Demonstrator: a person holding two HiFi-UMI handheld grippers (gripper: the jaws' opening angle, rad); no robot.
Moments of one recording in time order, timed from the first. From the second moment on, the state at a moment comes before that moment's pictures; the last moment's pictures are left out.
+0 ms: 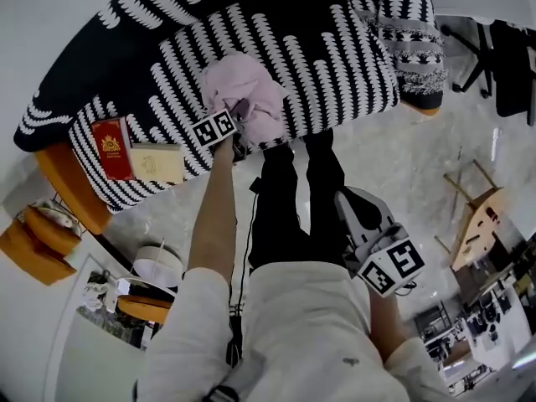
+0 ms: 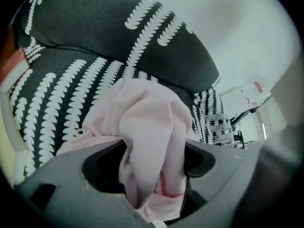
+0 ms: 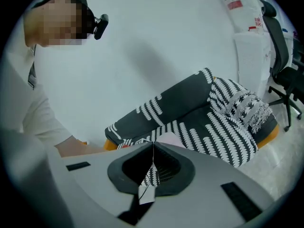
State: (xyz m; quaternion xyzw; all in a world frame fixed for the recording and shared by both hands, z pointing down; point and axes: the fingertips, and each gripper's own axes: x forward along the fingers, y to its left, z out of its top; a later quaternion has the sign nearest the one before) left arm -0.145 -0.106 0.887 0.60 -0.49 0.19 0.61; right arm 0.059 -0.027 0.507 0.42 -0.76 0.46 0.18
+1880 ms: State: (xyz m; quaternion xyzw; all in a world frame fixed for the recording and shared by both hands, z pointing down) left arm -0.144 -0.037 0.509 0.80 -0.47 0.00 0.37; right arm -0.009 -0.033 0.382 0.31 -0.89 0.27 0.20
